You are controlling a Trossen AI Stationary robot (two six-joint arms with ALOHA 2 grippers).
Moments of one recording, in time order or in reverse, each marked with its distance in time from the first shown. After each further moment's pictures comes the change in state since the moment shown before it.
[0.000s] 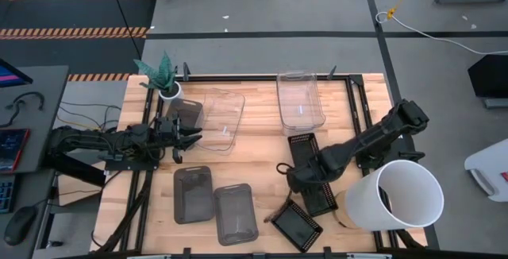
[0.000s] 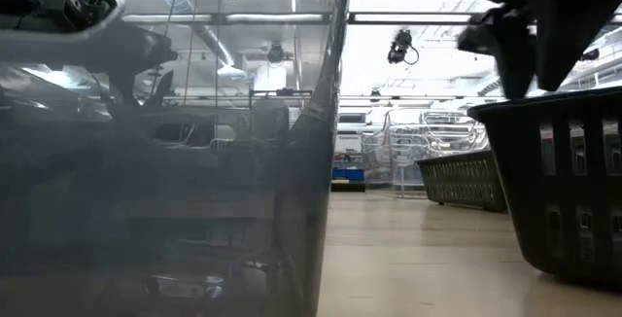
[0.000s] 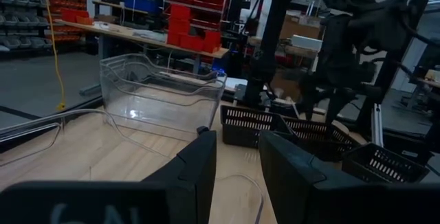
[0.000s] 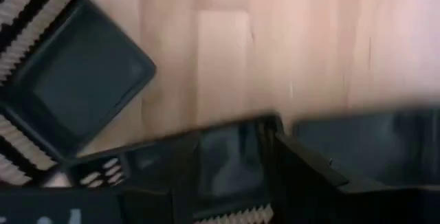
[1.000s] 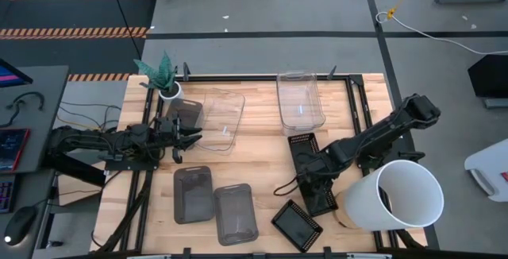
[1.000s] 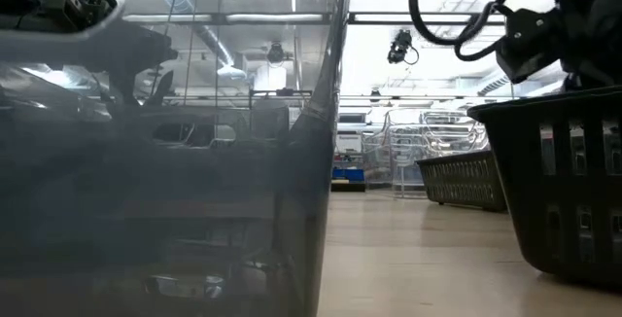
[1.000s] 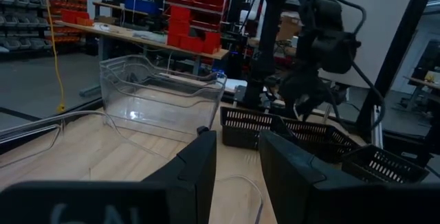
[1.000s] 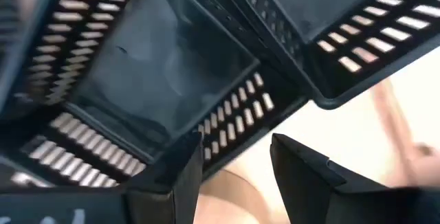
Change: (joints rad) left arm 0.000 0.000 0.000 0.006 0.000 0.001; right arm -0.034 -0.165 -0.306 -0.027 -0.206 0.515
